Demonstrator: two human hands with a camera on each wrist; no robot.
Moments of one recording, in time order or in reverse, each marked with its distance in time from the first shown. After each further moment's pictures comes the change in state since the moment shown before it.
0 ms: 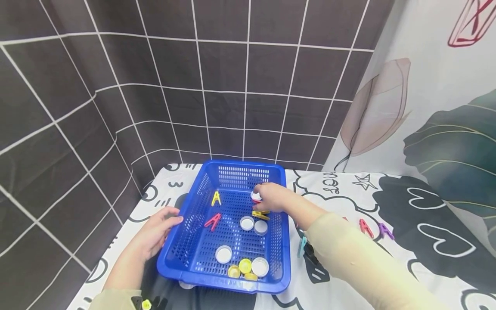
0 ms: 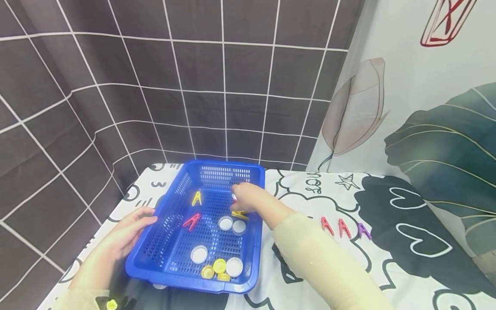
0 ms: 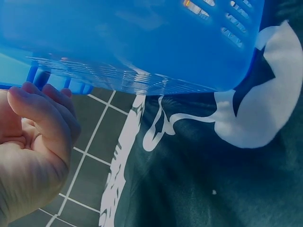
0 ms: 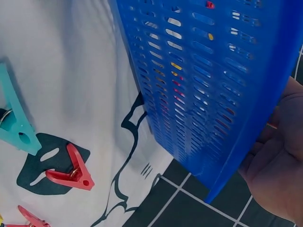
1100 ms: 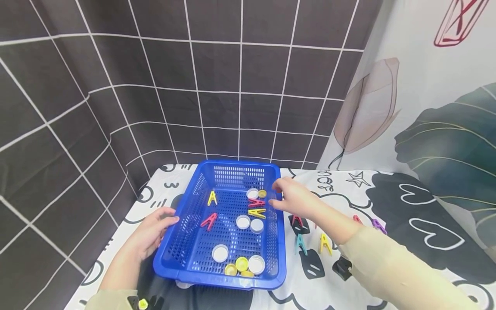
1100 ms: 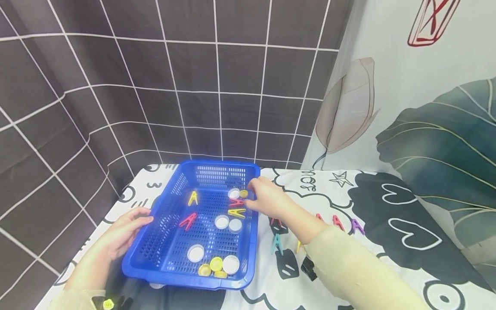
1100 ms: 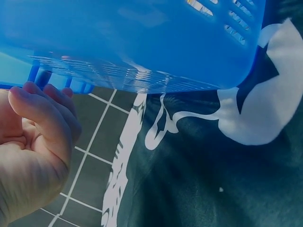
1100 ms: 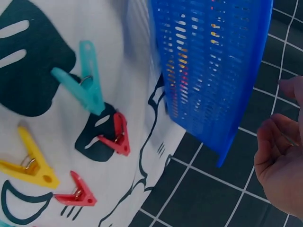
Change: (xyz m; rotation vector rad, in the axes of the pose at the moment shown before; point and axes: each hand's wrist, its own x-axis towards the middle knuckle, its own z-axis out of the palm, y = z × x) left_hand -0.002 0.004 0.000 0.034 0.000 0.002; right_hand -0.064 0.023 -0.010 0.182 0.312 0.021
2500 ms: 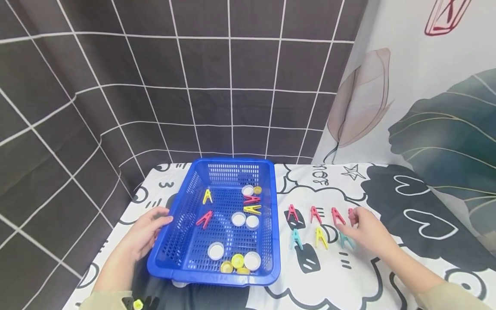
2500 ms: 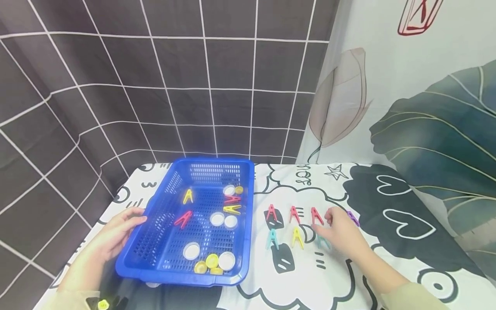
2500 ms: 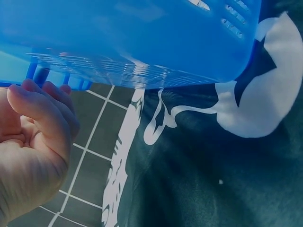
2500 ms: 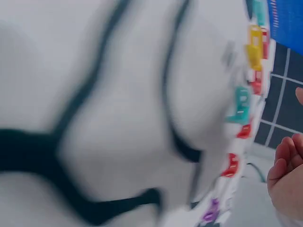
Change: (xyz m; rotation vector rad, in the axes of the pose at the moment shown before) left_hand 0.000 0.001 -0.001 -0.005 0.004 -0.008; right_hand -0.142 0.124 0.010 0.035 0.179 0.407
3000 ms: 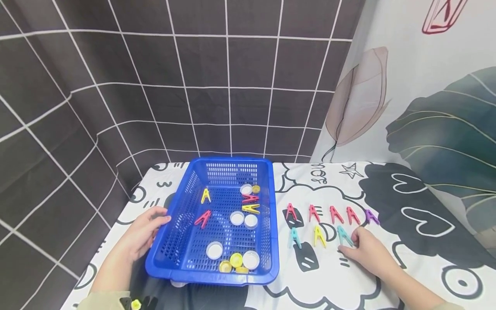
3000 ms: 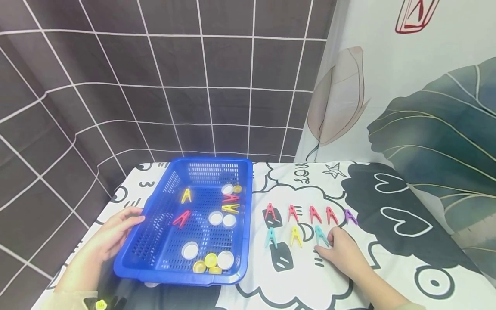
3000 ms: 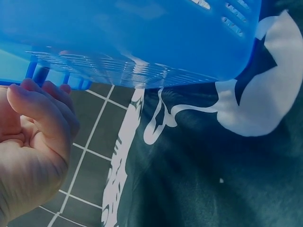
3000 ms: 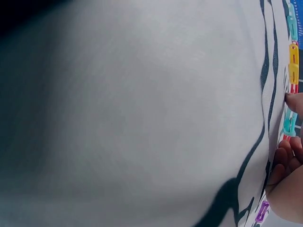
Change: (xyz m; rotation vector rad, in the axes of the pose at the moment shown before) left_hand 0.000 0.001 -0.001 0.018 -0.011 0.005; right_hand -0.033 0.026 0.028 -0.031 -0.109 0.126
